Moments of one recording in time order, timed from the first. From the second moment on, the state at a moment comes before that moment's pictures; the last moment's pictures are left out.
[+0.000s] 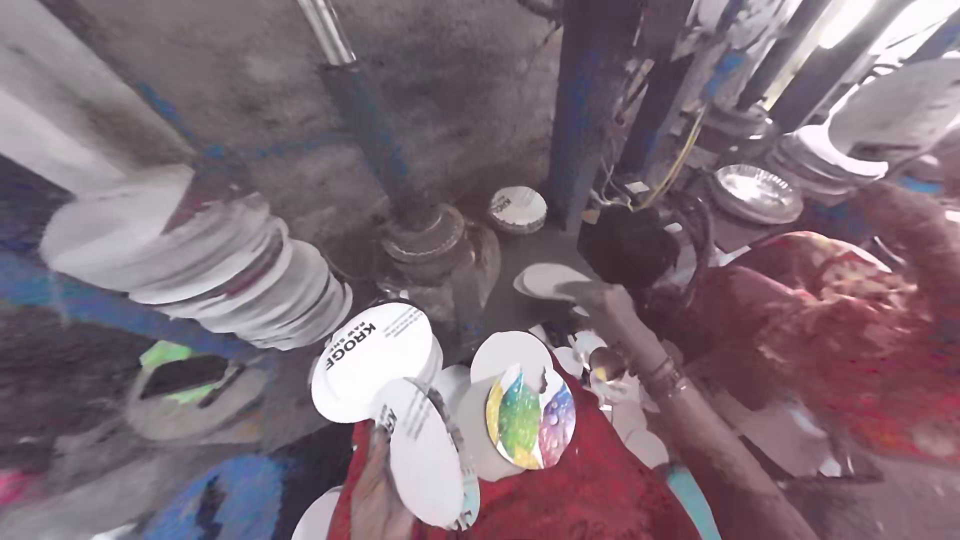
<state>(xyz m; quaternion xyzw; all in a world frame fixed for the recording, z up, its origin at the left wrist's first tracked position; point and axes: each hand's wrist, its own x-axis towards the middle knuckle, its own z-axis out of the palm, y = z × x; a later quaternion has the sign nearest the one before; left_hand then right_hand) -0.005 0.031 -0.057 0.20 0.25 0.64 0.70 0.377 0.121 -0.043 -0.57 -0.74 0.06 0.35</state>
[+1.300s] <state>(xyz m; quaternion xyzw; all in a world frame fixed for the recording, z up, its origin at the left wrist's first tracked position) -0.004 0.032 -0.052 0.20 0.32 0.66 0.66 0.382 0.164 -0.072 -0.51 -0.47 0.20 0.70</state>
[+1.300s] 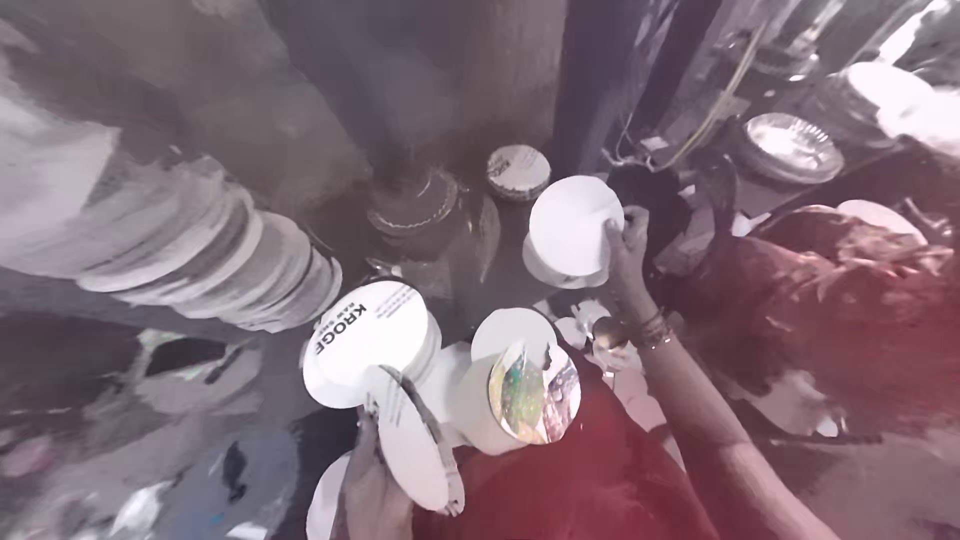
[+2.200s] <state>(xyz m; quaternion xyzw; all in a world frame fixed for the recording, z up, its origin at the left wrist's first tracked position) -0.024 0.031 -0.048 0.13 0.20 0.69 0.68 0.320 0.077 -0.046 -0.67 -0.68 0.31 -0.02</state>
